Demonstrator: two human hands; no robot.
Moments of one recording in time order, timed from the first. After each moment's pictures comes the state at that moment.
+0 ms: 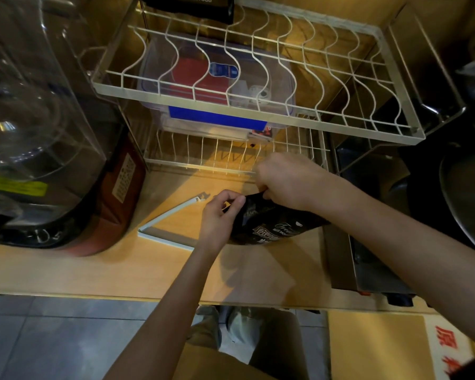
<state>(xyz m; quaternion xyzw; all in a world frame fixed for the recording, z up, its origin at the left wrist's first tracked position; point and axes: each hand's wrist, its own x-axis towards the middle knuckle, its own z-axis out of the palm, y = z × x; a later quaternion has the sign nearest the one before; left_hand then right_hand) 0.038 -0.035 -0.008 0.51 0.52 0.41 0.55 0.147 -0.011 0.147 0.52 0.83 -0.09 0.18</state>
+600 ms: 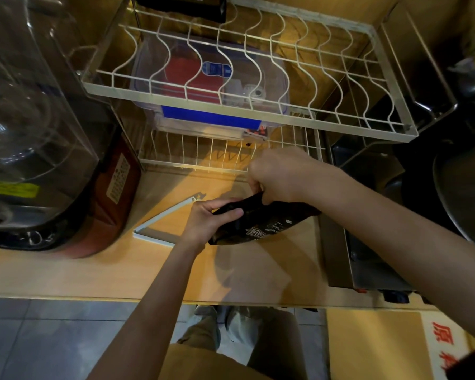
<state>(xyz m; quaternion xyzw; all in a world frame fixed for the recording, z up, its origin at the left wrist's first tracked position) 0.020 -0.029 -0.015 0.44 0.45 0.38 0.67 0.141 -0.006 0.158 0.52 0.81 -0.12 0.25</state>
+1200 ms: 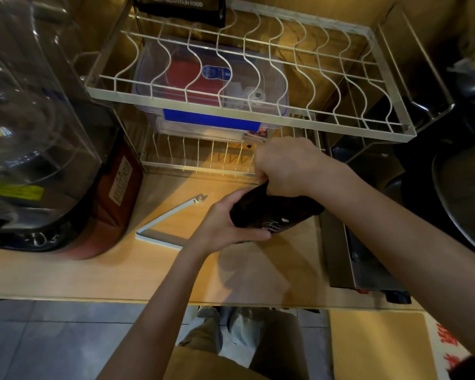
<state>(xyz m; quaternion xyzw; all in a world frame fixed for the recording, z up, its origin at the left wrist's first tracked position) 0.028 -0.034 0.017 0.59 0.37 0.32 0.64 0.143 -0.005 0.165 0.55 0.81 -0.08 0.20</state>
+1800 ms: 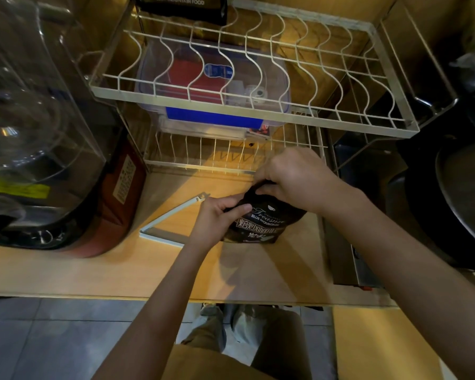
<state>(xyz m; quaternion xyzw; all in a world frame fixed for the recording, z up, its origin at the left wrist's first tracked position) 0.025 -0.034 0.003 0.53 0.43 0.38 0.62 0.166 -0.018 0.141 0.50 0.86 -0.08 0.09</state>
